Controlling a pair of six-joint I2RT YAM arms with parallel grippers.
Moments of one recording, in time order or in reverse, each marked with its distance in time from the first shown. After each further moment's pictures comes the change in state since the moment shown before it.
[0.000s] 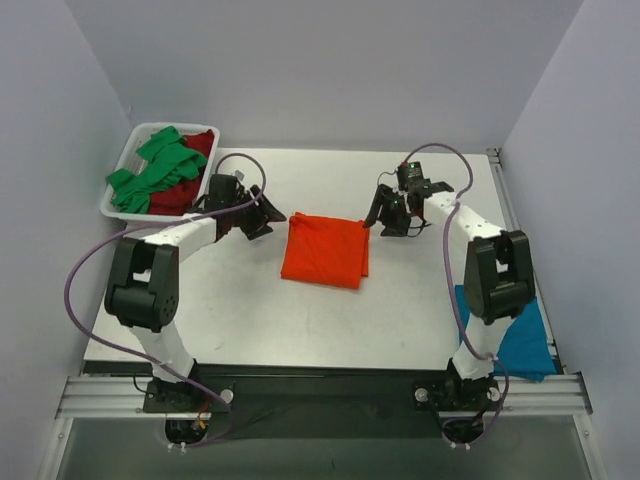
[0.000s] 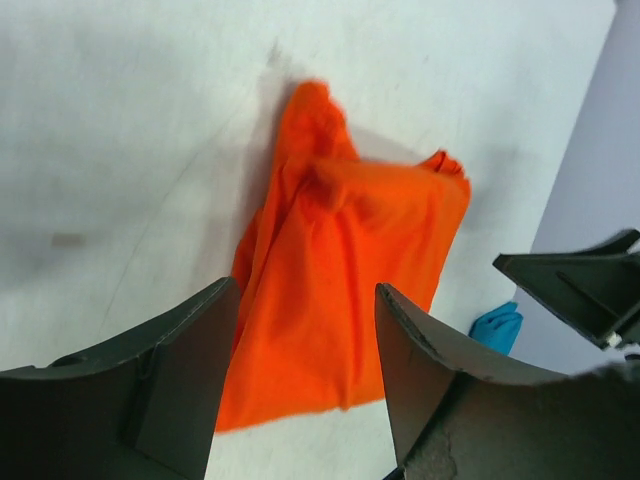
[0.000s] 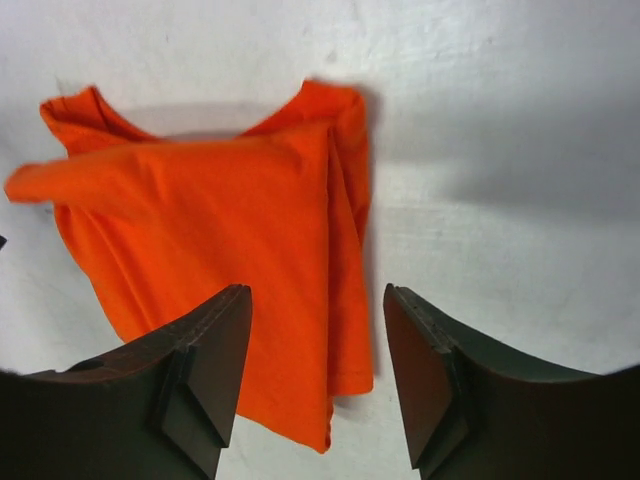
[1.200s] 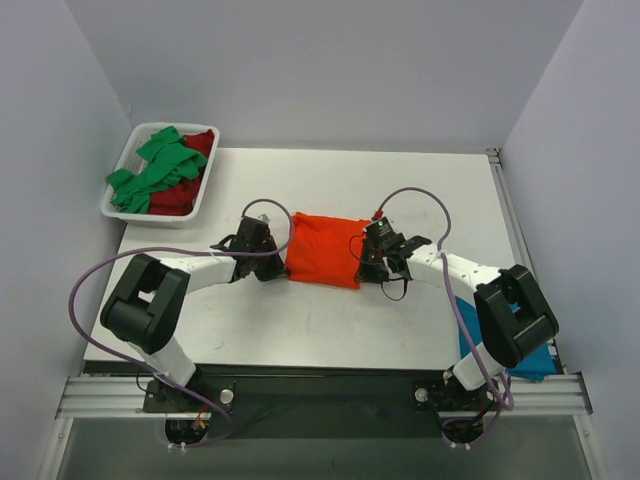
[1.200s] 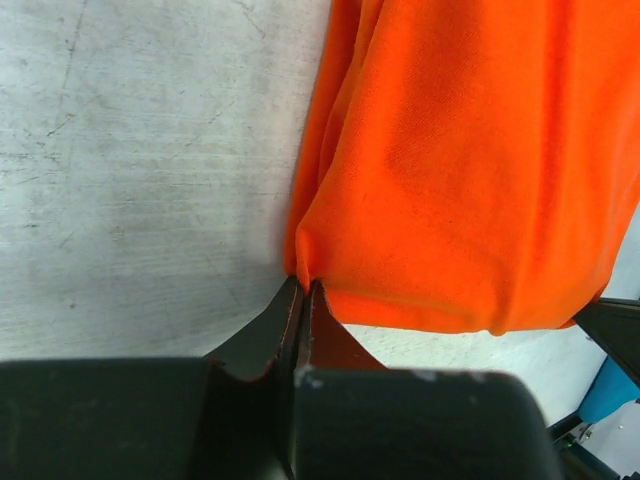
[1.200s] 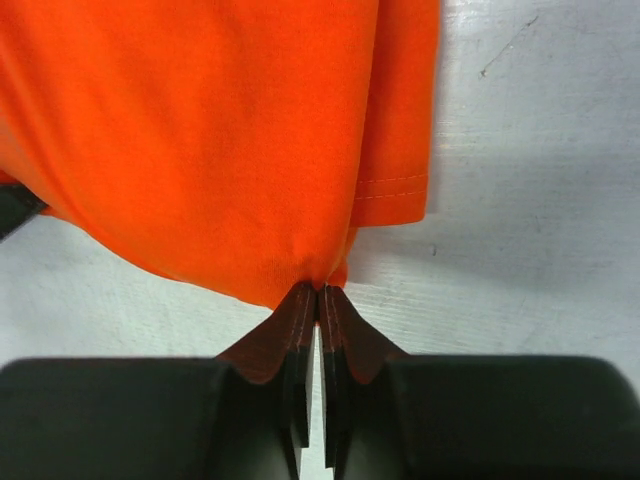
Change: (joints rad) left arm -0.243 -0.186 -0.388 0.032 -0.248 0.057; right arm 0.333 -0.357 -0.561 0.196 0.231 0.161
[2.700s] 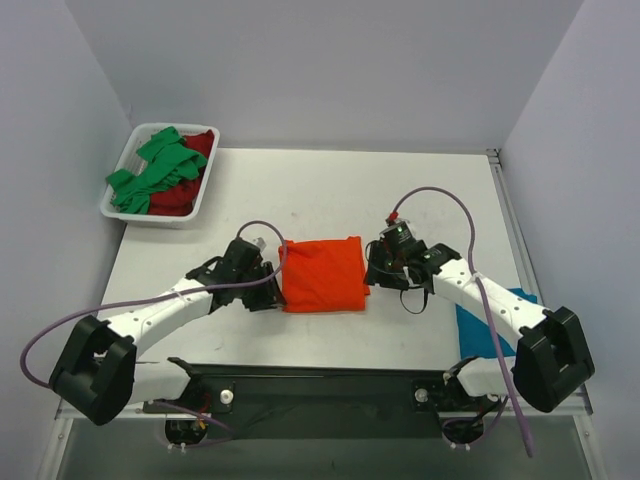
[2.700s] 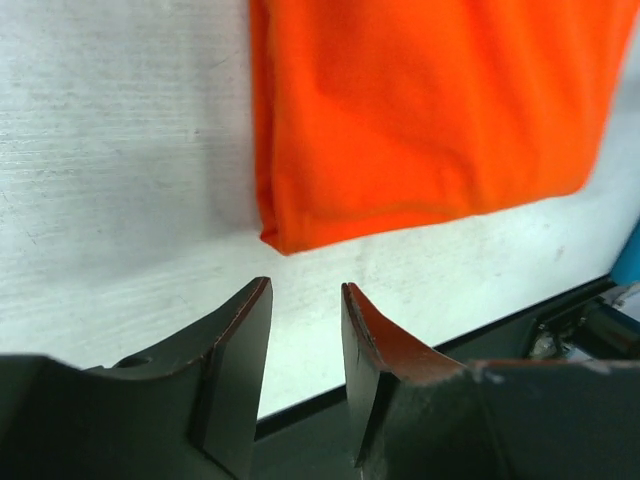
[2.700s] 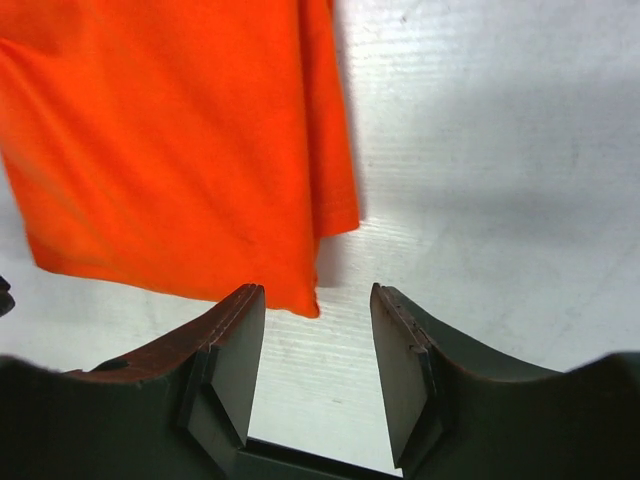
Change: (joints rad) left arm -0.101 -0.401 -0.158 -0.316 0.027 0.010; right arm 0.003 -0.265 -0.051 -0.191 0.059 -0.081
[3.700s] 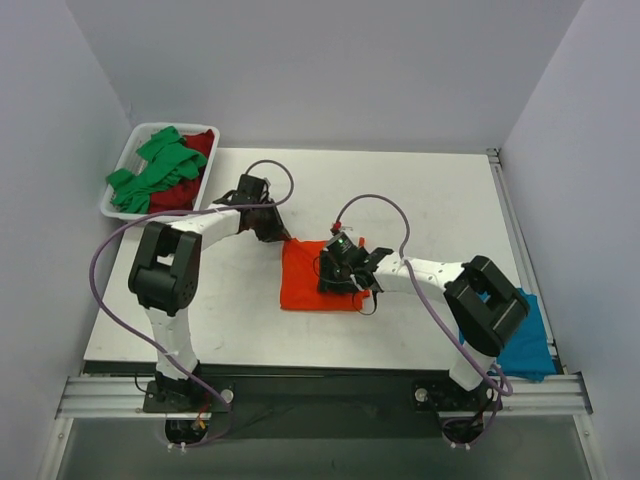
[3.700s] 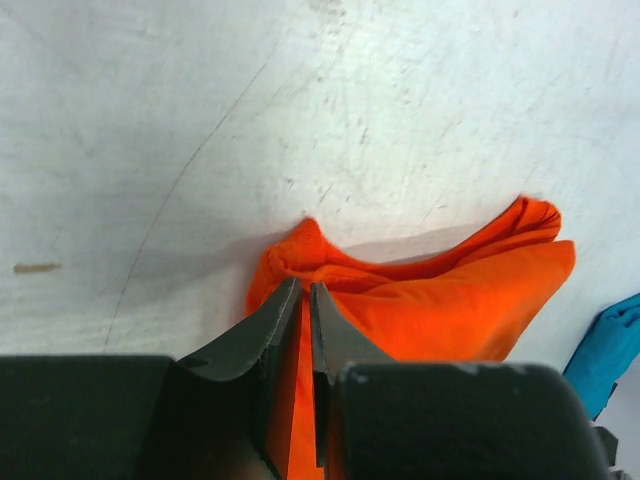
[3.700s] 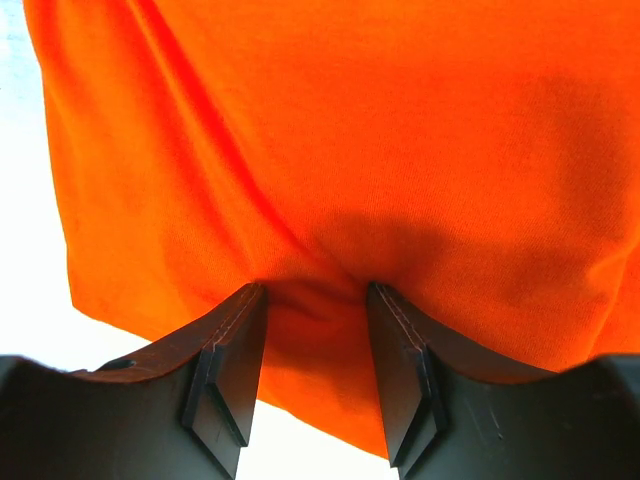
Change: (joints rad) left arm 0.227 0.679 0.623 0.075 0.071 0.089; right arm 0.233 0.410 0.124 0.303 0.023 0.085
